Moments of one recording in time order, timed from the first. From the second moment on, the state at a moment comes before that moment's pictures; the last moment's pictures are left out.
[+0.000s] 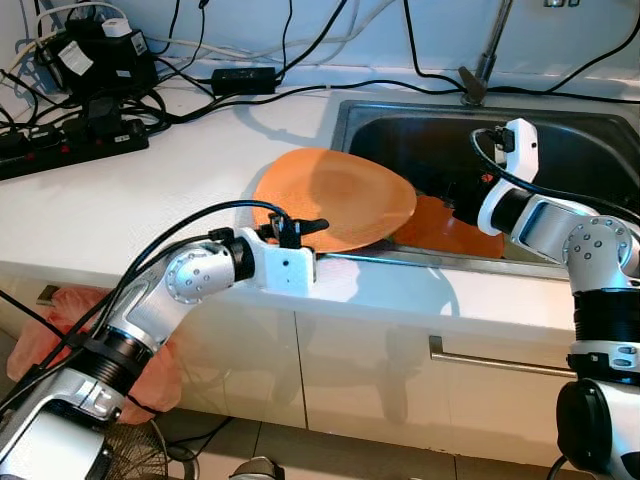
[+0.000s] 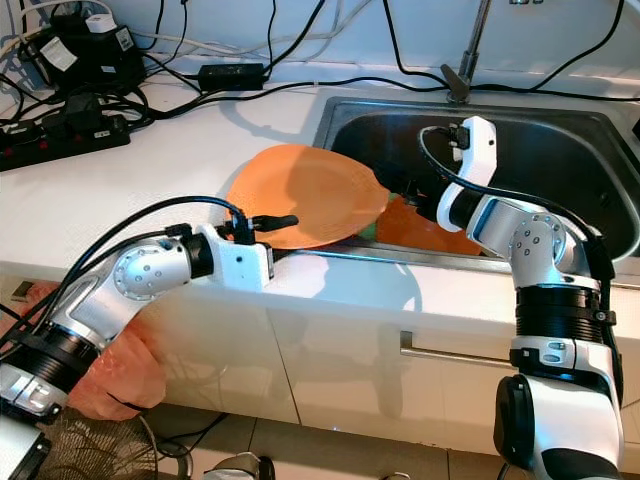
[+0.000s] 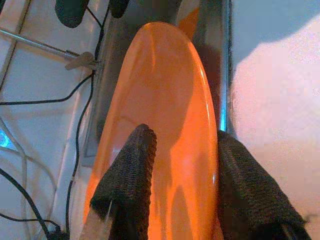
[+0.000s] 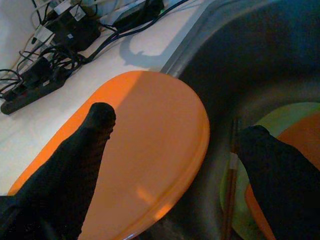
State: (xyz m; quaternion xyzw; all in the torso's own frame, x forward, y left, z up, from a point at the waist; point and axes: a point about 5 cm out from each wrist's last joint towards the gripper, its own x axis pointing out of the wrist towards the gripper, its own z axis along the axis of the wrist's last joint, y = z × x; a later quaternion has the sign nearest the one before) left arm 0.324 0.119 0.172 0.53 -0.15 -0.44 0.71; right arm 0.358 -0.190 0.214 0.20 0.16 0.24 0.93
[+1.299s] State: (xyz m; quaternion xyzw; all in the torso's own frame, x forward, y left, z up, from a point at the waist) left arm 0.335 0.135 0.171 0.57 -0.27 -0.24 0.74; right arm 0.350 -0.179 0.240 0.32 0.08 0.33 0.88
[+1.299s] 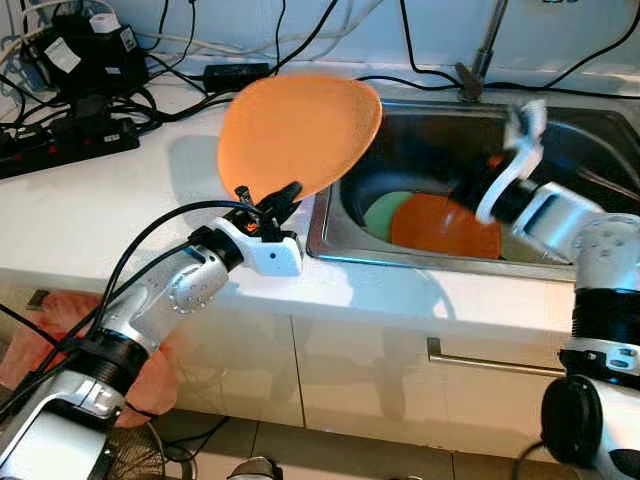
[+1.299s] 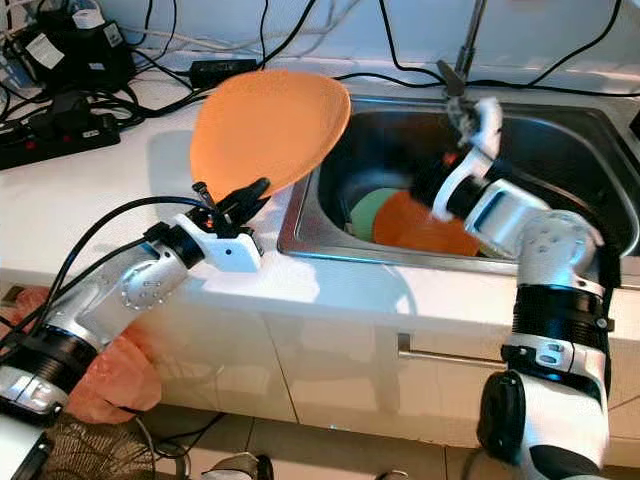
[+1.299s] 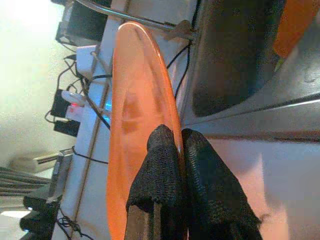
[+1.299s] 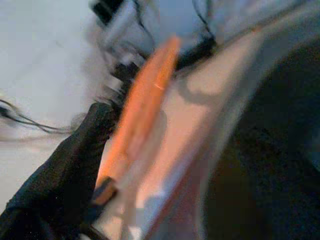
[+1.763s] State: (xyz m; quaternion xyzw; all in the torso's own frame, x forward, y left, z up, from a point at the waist) left arm 0.335 0.104 0.171 0.55 -0.32 -0.23 0.73; right arm 0.345 -0.165 0.250 0.34 0.05 0.38 0.86
